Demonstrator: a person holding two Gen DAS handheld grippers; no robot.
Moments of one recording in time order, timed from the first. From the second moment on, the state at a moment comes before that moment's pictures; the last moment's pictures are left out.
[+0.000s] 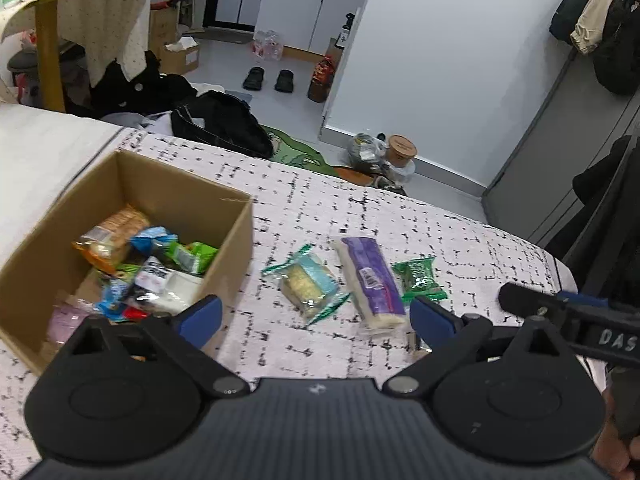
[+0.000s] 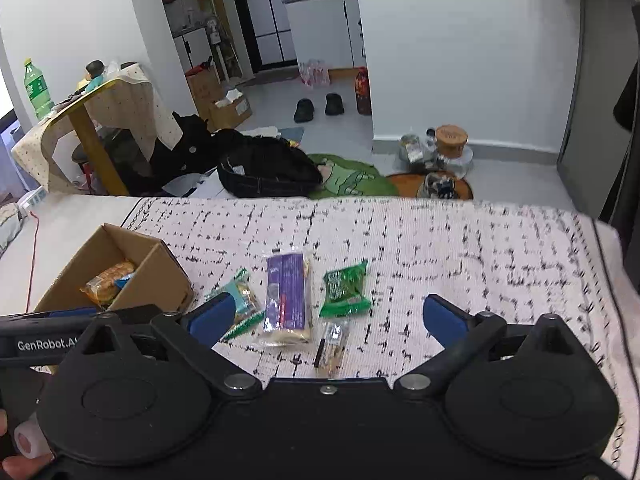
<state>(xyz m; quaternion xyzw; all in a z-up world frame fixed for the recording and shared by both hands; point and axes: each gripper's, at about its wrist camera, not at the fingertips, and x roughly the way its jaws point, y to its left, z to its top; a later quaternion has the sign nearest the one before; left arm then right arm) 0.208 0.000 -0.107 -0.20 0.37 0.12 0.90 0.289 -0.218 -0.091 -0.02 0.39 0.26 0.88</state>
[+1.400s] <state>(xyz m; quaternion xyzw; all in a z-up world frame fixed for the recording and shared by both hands) 0.311 -0.010 -0.206 -0.18 0.42 0.22 0.86 0.364 -0.185 -0.184 -0.01 0.44 0.26 0.86</state>
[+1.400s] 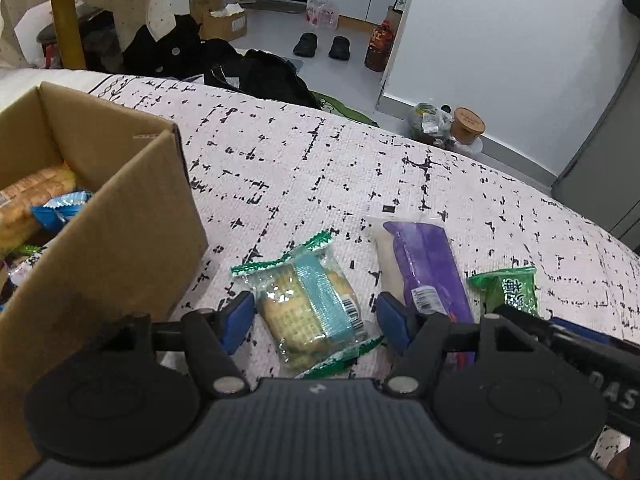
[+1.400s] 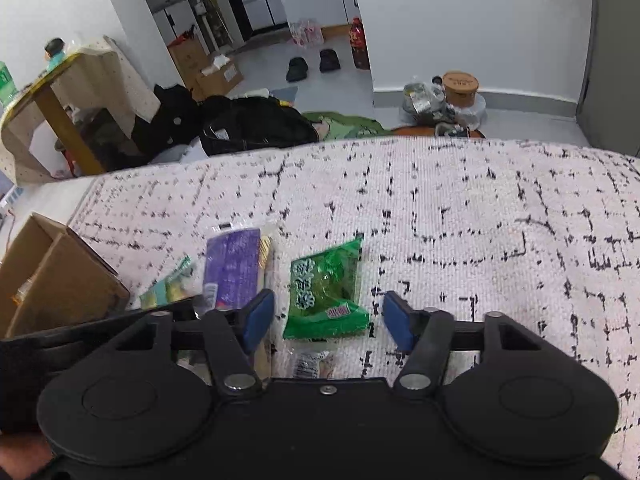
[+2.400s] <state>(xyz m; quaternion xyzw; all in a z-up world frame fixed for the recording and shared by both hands) 0.260 -0.012 -0.152 -0.21 0.36 0.16 0.89 0.323 -0.234 -0.149 0.07 0.40 0.25 0.88</state>
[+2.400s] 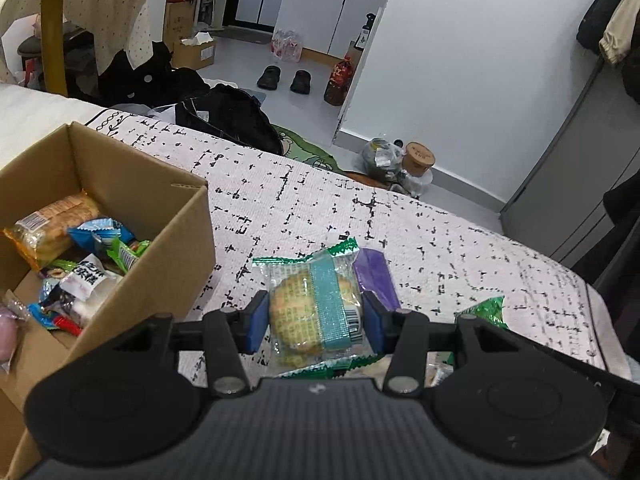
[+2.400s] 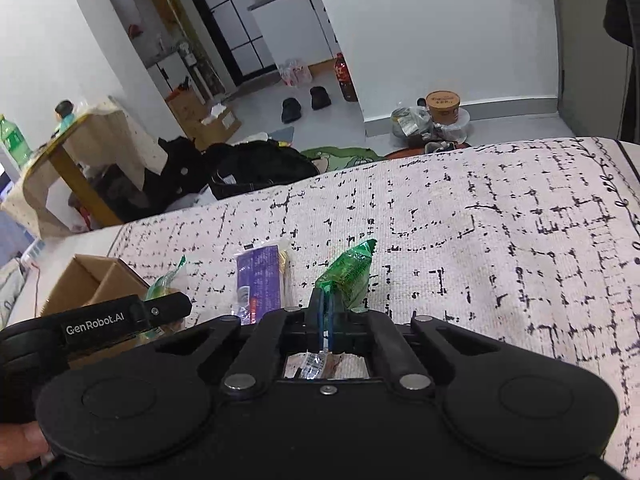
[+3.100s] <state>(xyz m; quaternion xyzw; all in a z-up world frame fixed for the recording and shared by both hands) 0.197 0.030 -0.091 -0.24 0.32 0.17 0.90 0.292 -0.188 -0.089 0.08 0.33 0.34 0.88</state>
